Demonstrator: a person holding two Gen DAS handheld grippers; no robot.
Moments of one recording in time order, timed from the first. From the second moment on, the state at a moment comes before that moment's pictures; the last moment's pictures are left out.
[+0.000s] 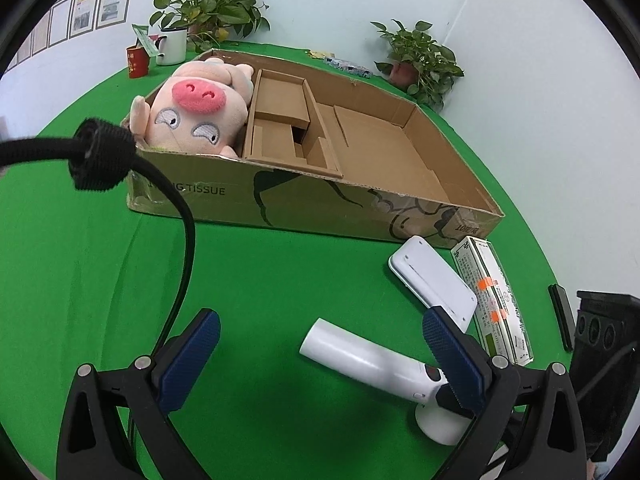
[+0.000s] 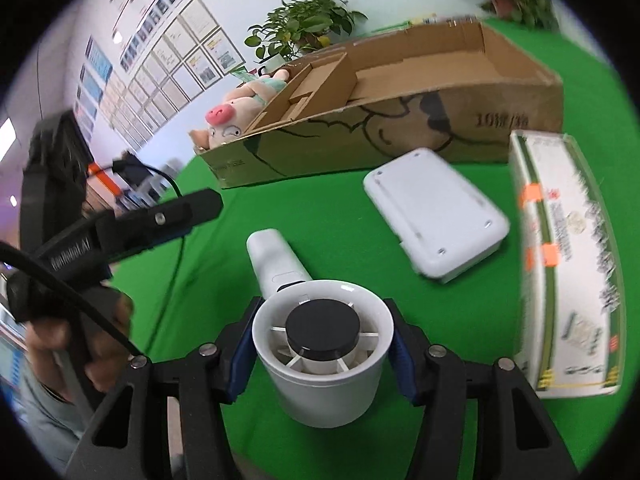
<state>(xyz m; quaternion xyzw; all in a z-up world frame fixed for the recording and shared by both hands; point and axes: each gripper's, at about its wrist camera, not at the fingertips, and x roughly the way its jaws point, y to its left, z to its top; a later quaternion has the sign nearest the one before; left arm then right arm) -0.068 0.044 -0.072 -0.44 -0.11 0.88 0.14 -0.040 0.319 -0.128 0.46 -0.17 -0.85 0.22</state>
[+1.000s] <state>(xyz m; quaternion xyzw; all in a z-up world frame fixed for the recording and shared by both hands) -0.081 0.051 -0.094 -0.48 -0.12 0.86 0.15 -0.017 0.275 -0.107 0.45 -0.07 -0.83 0.33</state>
